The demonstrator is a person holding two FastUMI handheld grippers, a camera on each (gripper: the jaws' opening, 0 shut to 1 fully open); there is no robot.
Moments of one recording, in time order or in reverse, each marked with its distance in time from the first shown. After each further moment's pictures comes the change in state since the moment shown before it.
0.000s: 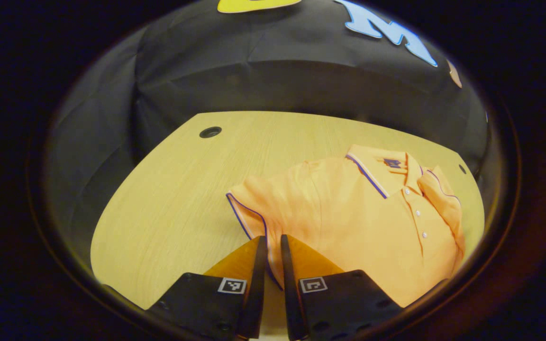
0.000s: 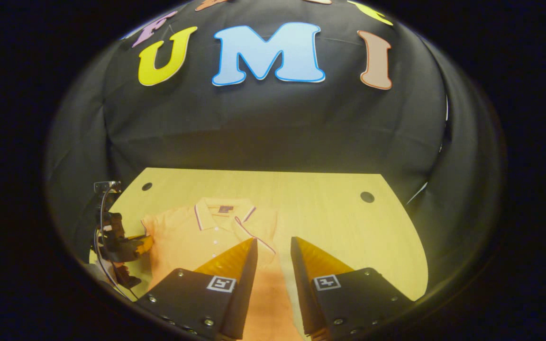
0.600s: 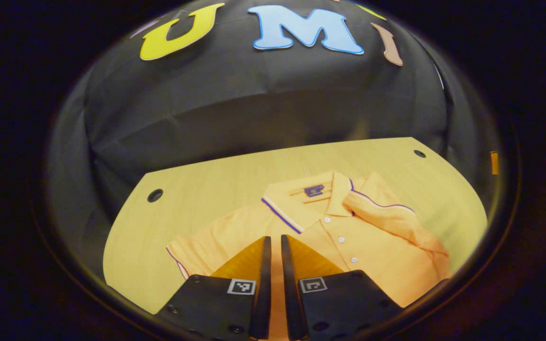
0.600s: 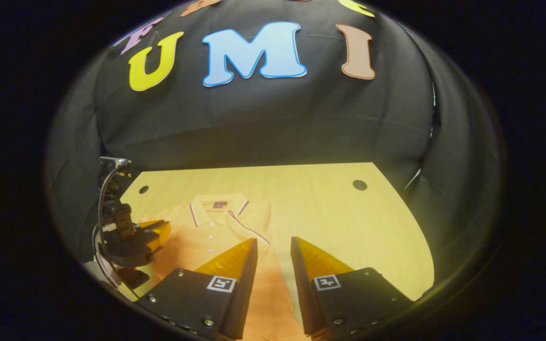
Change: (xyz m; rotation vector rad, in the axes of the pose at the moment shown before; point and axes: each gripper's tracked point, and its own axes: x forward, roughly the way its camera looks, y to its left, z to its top) left arm -0.035 -0.144 0.057 0.248 -0.154 -0.204; right arm -0.016 -0.021 -0.025 0.076 0.009 -0.036
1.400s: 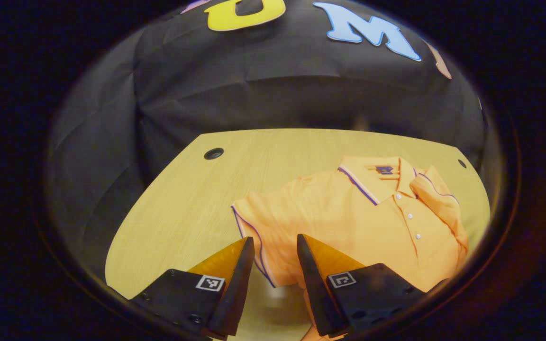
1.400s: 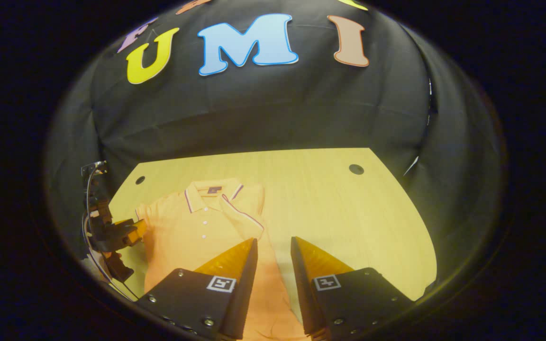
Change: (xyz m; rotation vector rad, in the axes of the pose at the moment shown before) left arm -0.024 0.134 -0.082 -0.205 0.104 0.269; right arm 0.007 0.001 -0.031 -0.007 0.058 0.015
